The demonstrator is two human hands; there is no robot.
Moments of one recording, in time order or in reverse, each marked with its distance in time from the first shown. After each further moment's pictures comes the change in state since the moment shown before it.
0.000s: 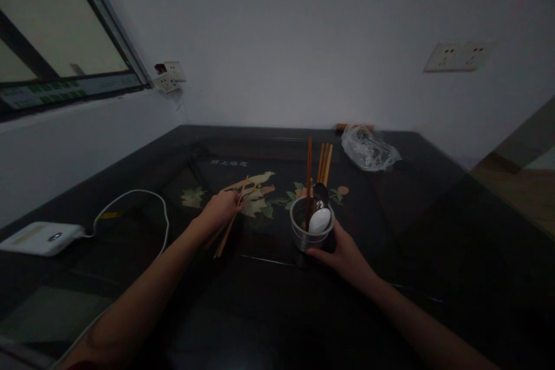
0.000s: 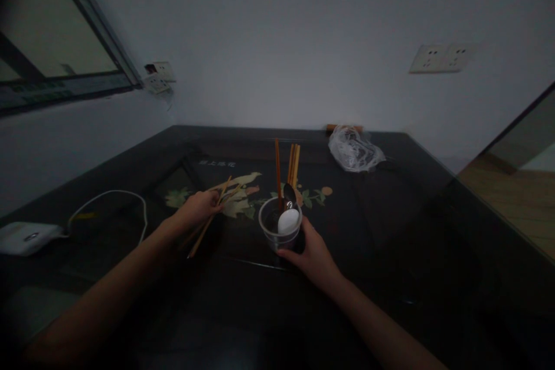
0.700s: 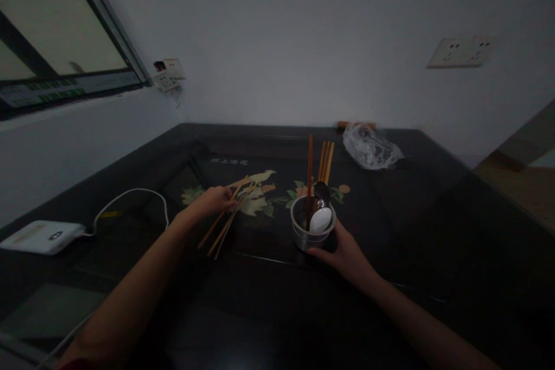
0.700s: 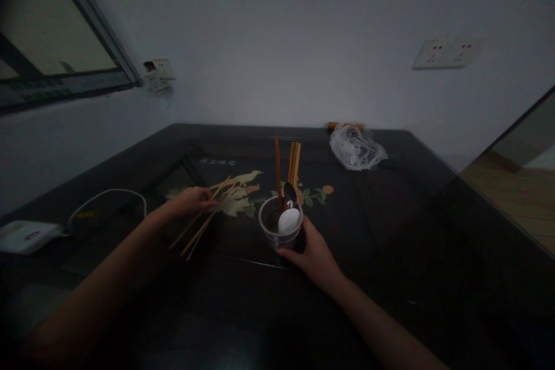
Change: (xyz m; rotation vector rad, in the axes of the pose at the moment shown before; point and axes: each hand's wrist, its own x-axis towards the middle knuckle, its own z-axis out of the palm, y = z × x) left_hand 0.006 -0.023 -0.020 -0.061 -0.149 -0.016; right_hand 0.000 0.000 0.000 -0.011 -0.001 -0.014
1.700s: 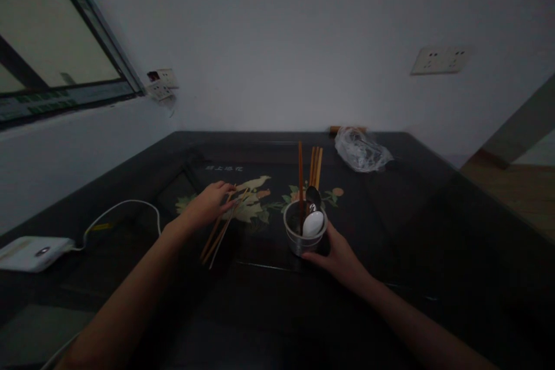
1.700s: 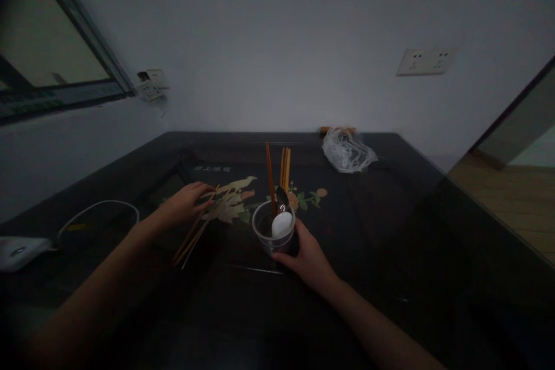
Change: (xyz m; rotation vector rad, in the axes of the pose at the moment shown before) left_hand -0.012 0.019 -0.013 0.068 0.264 0.297; right_hand -0.001 0.000 0.000 0.015 -0.001 -0.011
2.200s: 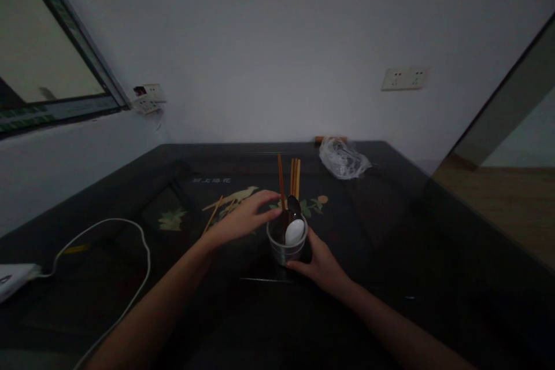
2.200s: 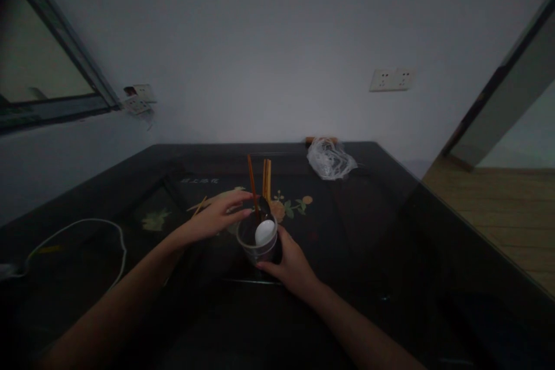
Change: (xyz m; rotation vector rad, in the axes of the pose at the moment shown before) left_hand 0.027 0.125 -0.007 -0.666 -0.043 0.268; right_hand 0.000 -0.002 0.000 0.043 -0.003 -0.056
